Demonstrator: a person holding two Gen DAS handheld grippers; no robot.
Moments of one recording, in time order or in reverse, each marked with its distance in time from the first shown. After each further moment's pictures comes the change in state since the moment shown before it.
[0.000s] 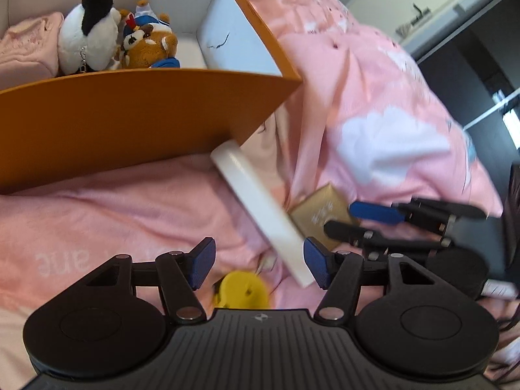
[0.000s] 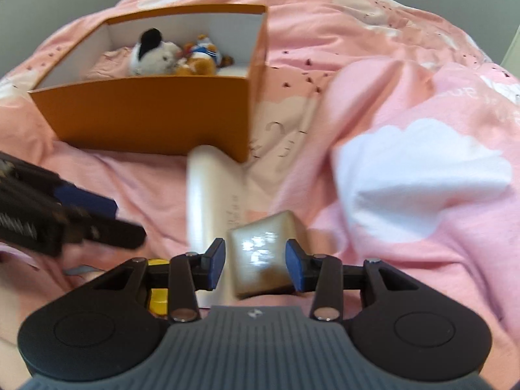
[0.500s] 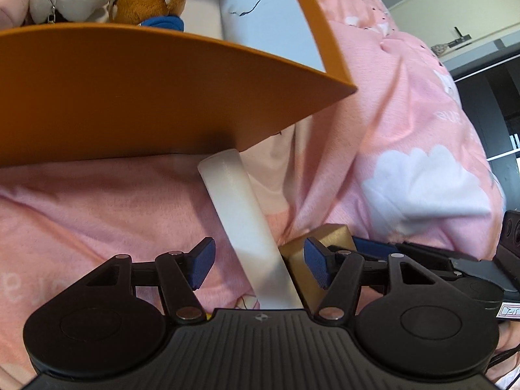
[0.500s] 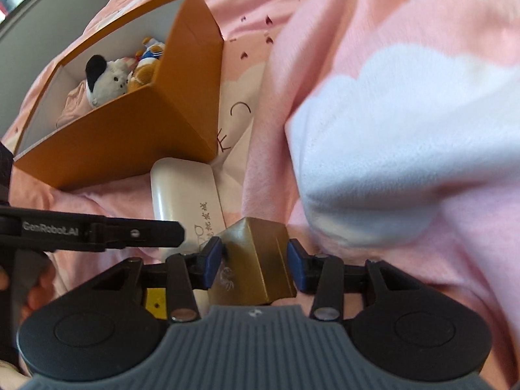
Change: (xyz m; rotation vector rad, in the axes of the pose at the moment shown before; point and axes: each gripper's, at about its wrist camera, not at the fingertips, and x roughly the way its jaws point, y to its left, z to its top) left arm 0.068 0.006 0.032 -0.196 0.081 0.002; right arm 0.048 -0.078 0.016 0.289 0.137 0.221
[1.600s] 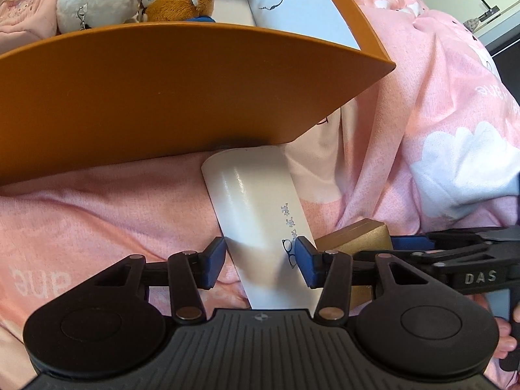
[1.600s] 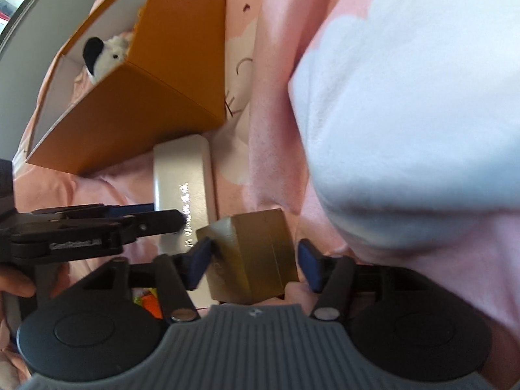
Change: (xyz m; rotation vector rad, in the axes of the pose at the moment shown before) left arm -0.007 -0.002 -0.008 0.068 0.008 0.215; right arm 0.031 -0.022 0.011 0.057 0.195 0.160
